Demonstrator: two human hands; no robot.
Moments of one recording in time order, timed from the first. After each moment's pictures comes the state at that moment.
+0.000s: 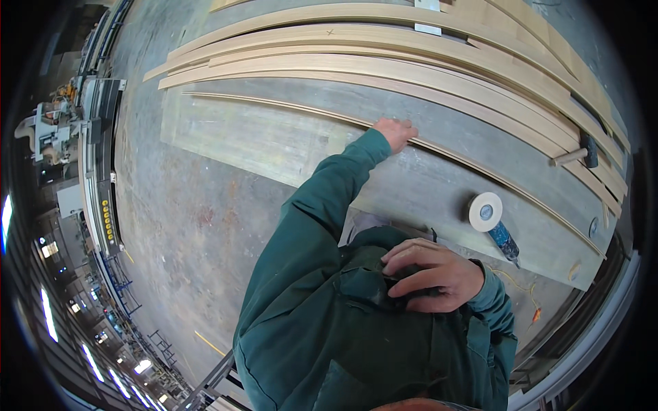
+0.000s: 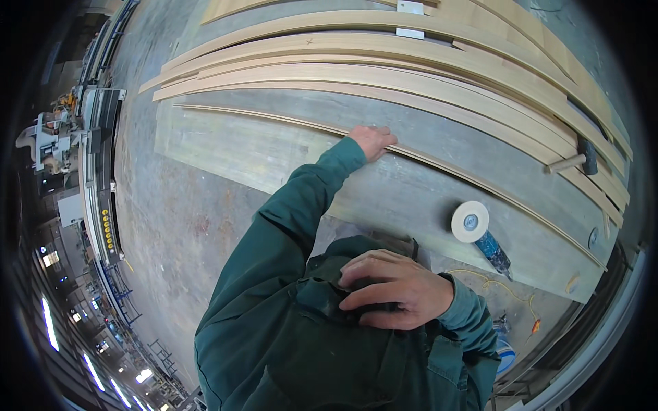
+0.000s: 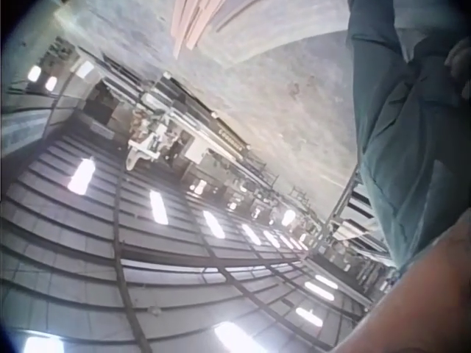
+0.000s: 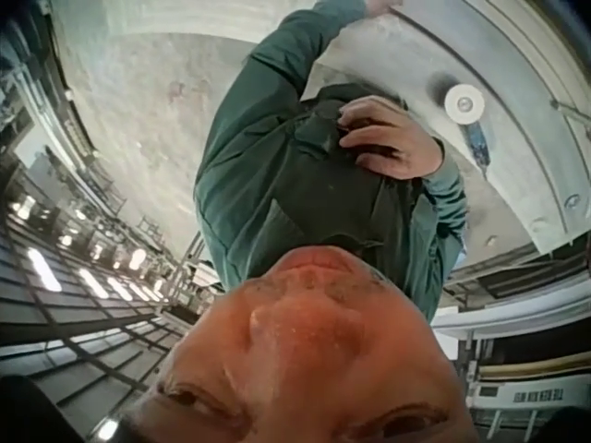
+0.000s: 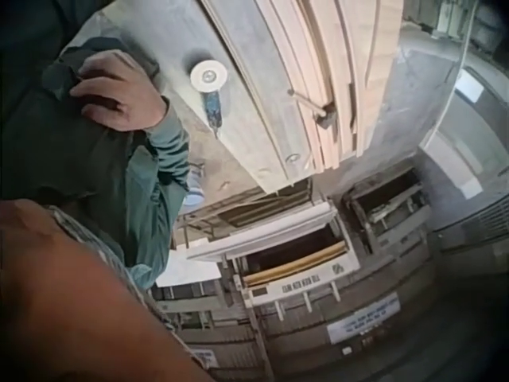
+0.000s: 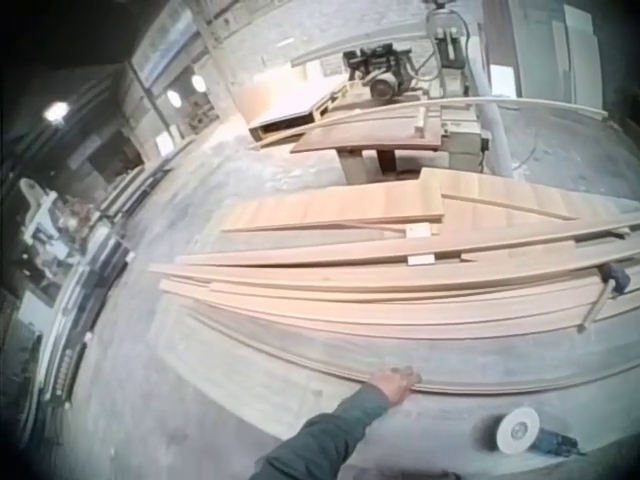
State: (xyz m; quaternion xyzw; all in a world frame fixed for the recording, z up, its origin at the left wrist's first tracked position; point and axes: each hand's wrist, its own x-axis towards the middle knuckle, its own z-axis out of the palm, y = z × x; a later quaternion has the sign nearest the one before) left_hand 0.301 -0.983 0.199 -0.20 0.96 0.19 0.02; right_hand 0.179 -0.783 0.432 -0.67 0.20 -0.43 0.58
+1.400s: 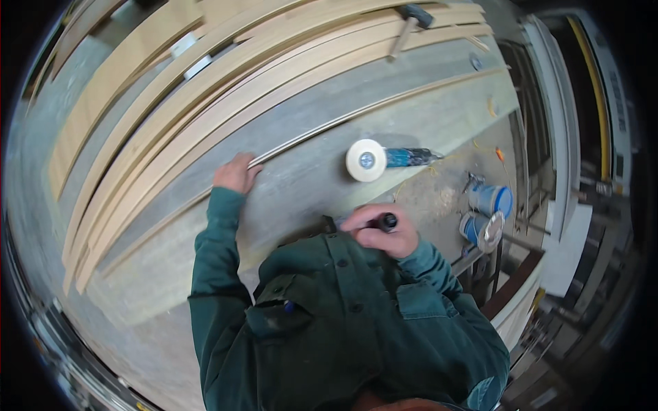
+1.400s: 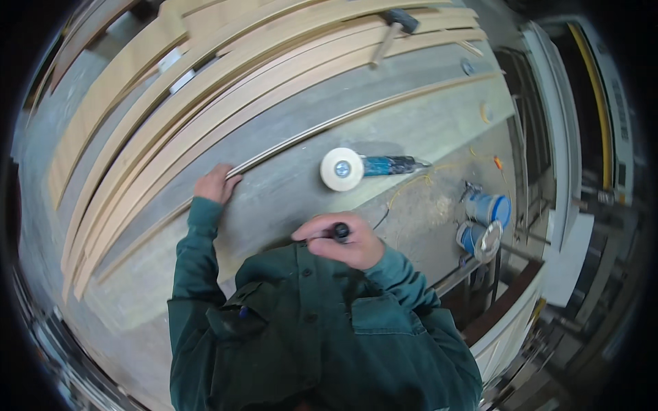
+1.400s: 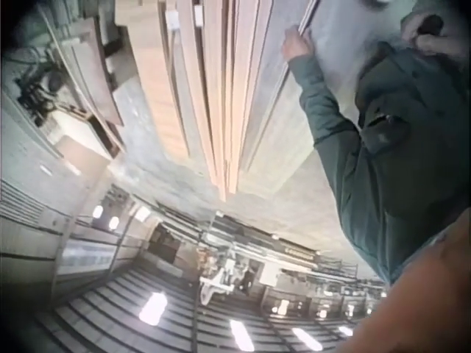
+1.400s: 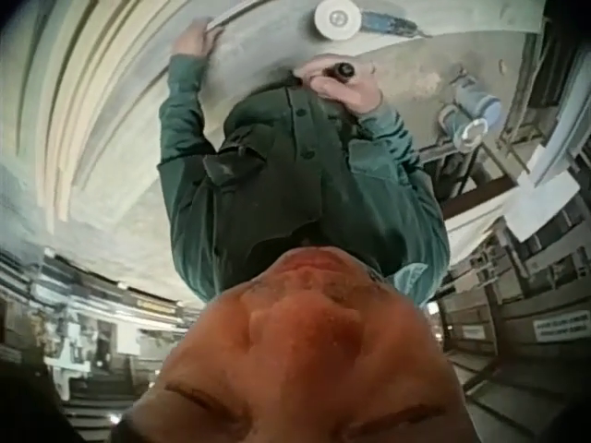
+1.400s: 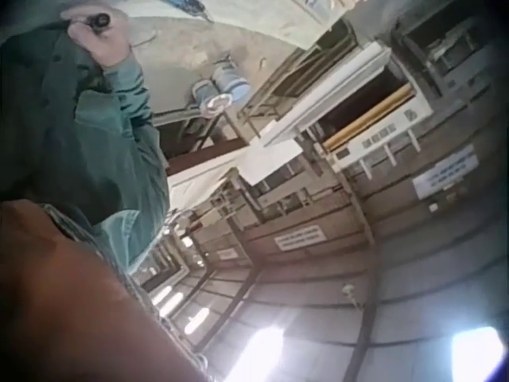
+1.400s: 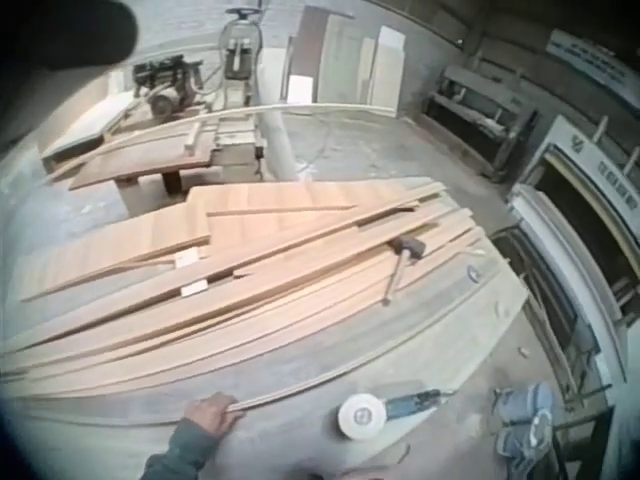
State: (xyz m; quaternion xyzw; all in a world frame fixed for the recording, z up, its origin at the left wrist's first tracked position) left_hand 0.286 -1.009 0.205 -0.15 0.95 0.28 0.00; right_hand 0.179 -0.711 0.418 -0.18 0.54 -0.63 0.53
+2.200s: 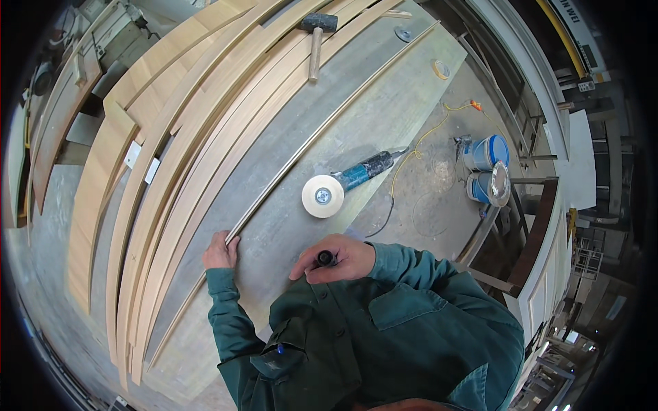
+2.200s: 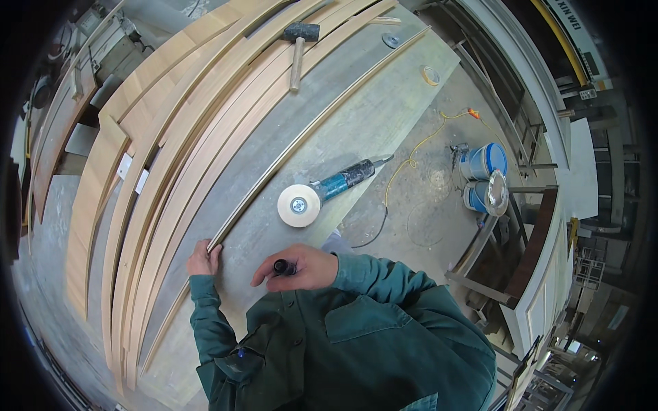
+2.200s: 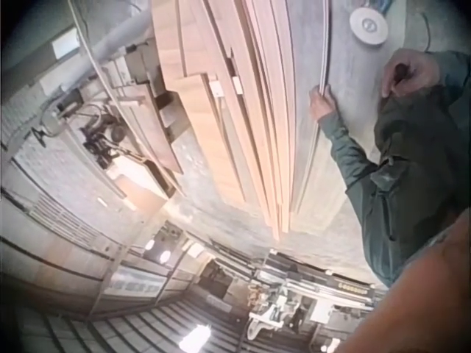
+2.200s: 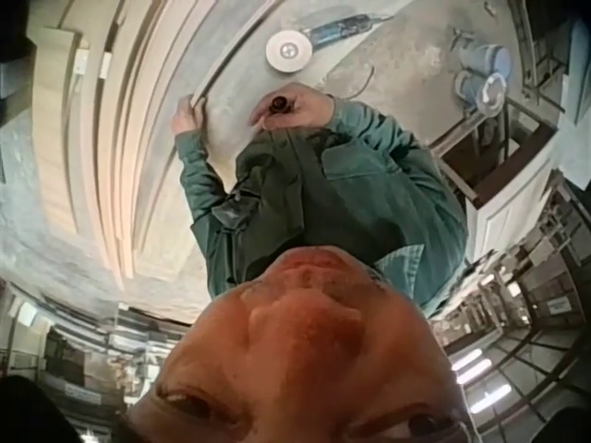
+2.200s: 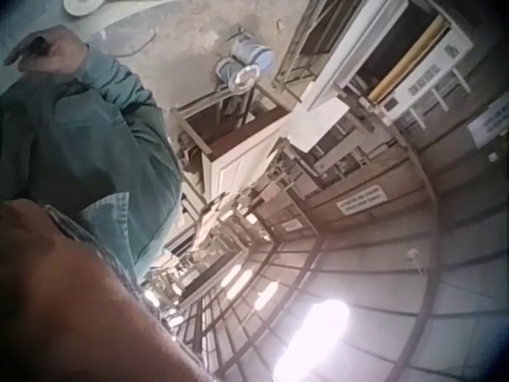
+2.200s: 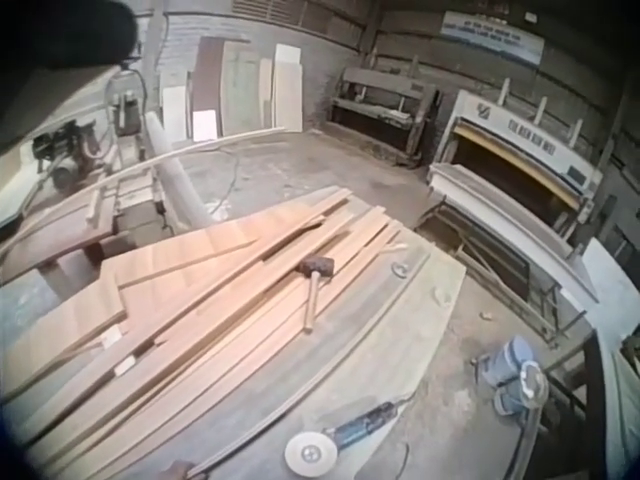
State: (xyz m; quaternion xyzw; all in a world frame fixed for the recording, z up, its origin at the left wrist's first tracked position) left_hand 0.278 -0.998 0.226 -0.17 0.95 0.26 0.03; right_hand 0.159 -0.711 0.394 -0.27 0.53 -0.61 0.51
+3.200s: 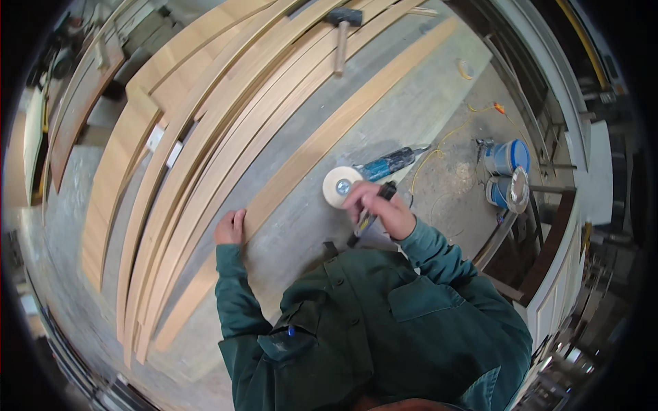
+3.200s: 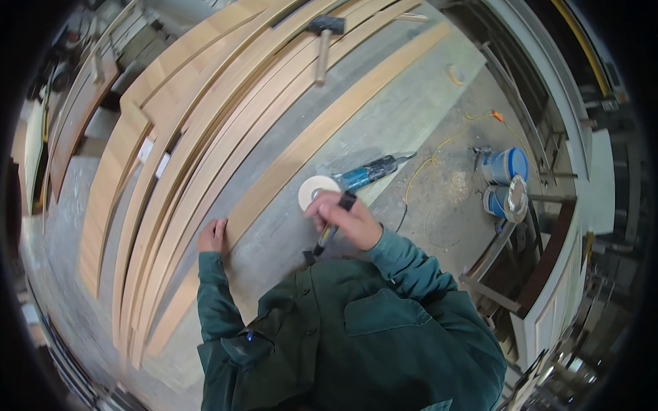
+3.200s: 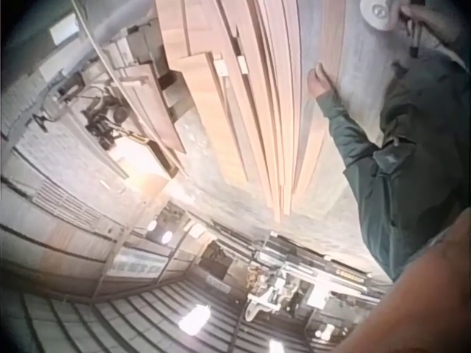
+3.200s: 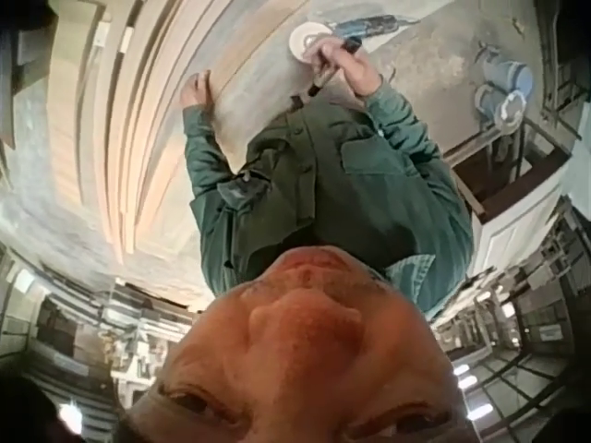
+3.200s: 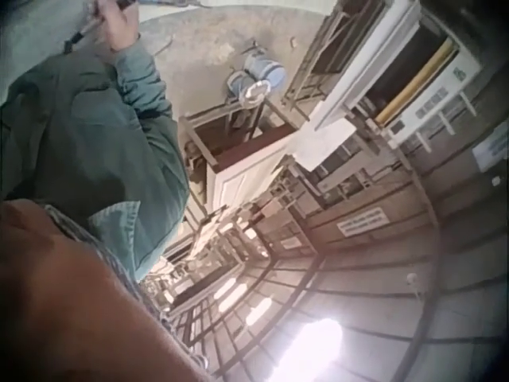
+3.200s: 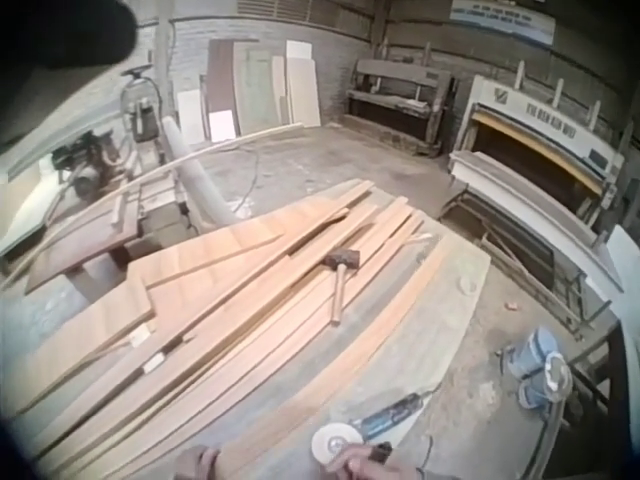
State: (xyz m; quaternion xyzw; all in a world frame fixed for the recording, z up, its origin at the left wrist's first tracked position) left_hand 0.268 -1.029 0.205 -0.26 0.91 0.32 0.04; right_hand 0.128 -0.683 0.381 -0.15 0.60 -0.69 0.37
